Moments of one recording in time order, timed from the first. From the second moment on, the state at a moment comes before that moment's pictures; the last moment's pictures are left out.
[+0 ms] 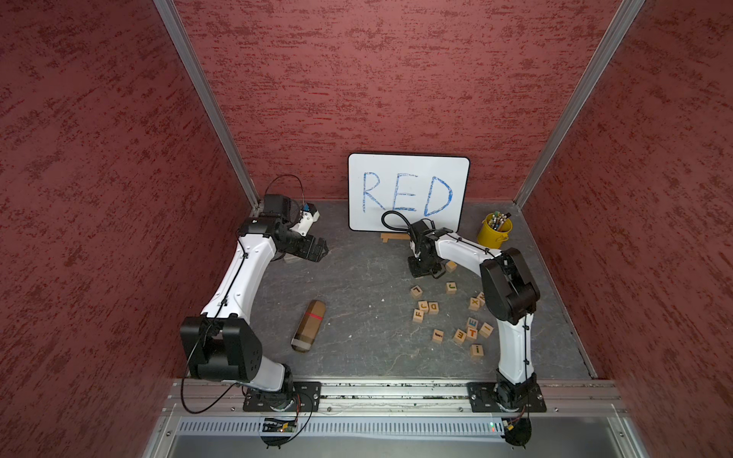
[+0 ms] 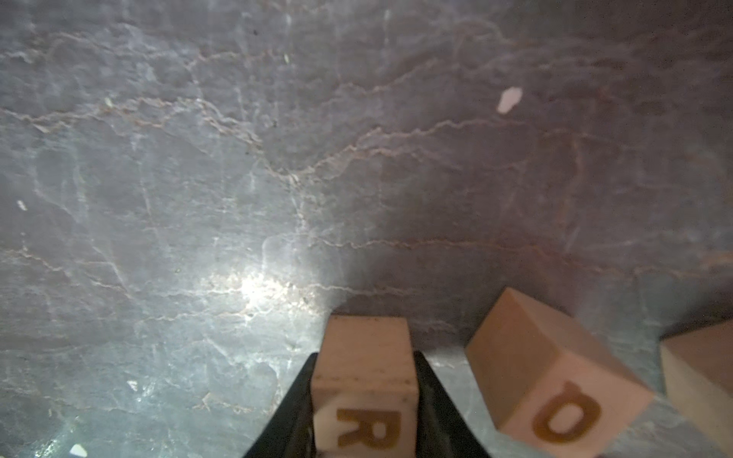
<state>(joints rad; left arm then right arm) -0.02 1.49 1.42 -1.01 0.31 0.29 0.48 2.08 1.53 -0.82 -0.02 0.28</state>
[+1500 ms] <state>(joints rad) 0.44 1.41 1.47 -1.25 0.64 0.54 0.82 2.48 2.31 -1.06 -0.02 0.02</state>
